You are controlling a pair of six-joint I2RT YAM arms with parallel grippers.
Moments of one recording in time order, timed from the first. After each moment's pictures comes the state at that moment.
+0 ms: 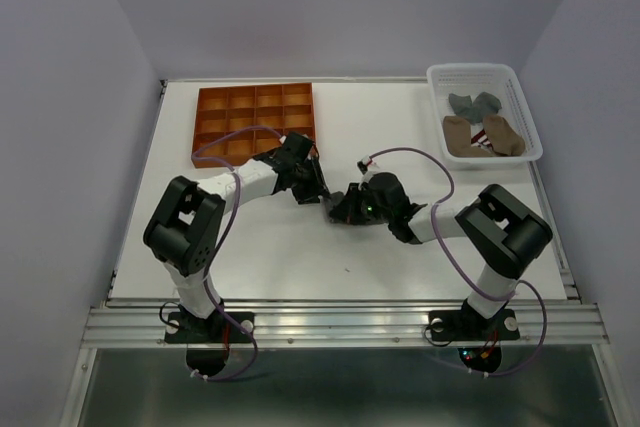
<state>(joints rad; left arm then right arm) -0.58 1.74 1.10 -0.33 0.16 -0.85 0.69 1.73 0.65 0.59 -0.24 0.69</state>
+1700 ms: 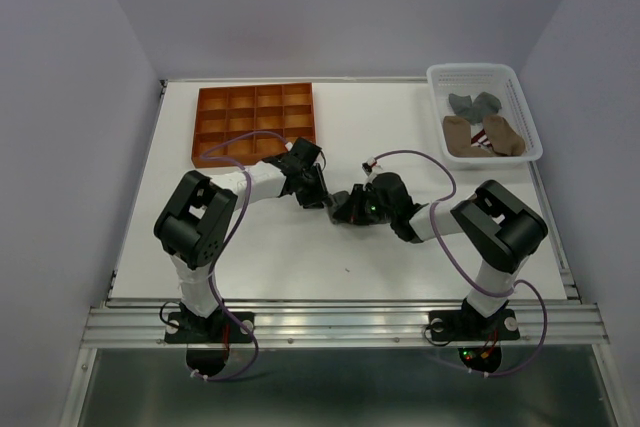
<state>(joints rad) -0.61 1.81 1.10 -0.30 0.13 -0.85 0.65 1.77 0.64 0.61 -0.29 0.74</state>
